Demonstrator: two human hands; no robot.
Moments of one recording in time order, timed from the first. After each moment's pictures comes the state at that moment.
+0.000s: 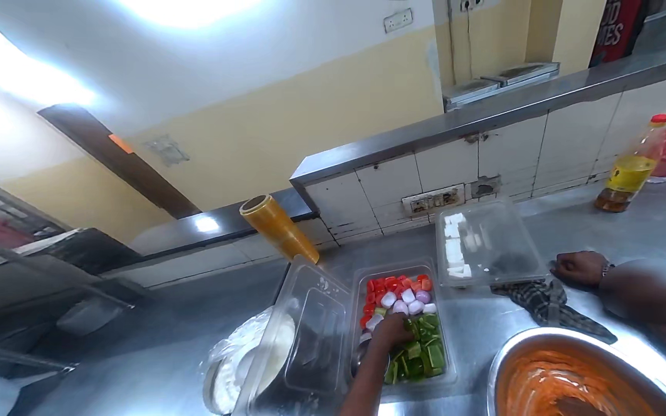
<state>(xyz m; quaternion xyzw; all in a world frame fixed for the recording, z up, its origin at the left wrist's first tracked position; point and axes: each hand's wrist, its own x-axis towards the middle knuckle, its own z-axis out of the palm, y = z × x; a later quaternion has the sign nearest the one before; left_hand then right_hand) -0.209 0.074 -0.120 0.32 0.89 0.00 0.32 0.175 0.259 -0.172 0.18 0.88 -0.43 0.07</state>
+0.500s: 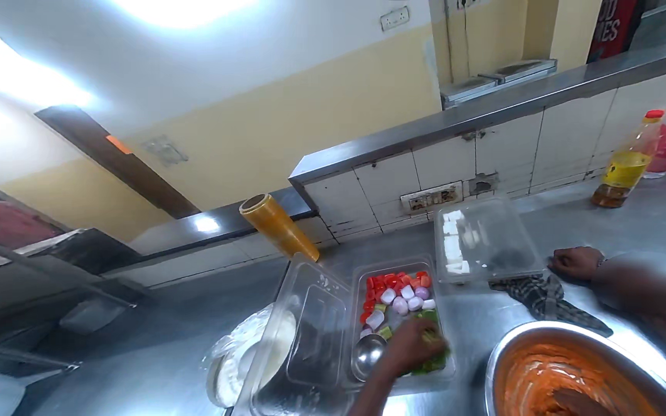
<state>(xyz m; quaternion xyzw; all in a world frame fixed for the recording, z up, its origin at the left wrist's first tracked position) -0.123 0.066 -0.043 0.46 0.81 0.18 0.32 0.176 0.261 -0.169 0.18 0.88 -0.44 0.09</state>
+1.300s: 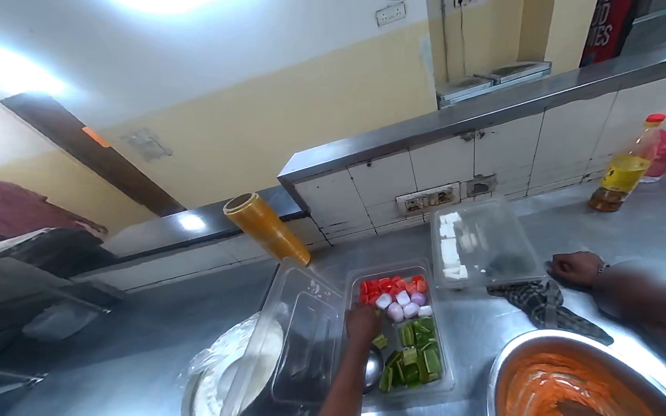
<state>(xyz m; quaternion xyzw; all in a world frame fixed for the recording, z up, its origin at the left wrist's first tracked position) -0.242 0.064 -0.115 0.22 0.96 -0.07 0.16 0.177 0.263 -0.177 0.22 0.87 -0.44 0.08</state>
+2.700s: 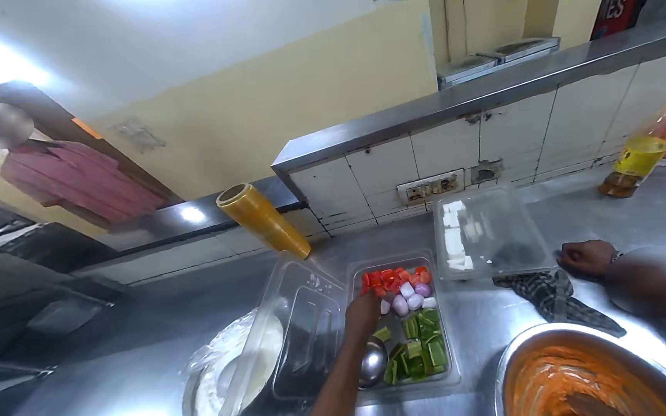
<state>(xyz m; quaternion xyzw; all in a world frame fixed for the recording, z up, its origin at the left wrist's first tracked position) -0.251 0.058 -0.105 0.21 0.96 0.04 0.18 0.178 0.259 -0.176 0.22 0.87 -0.43 0.06</state>
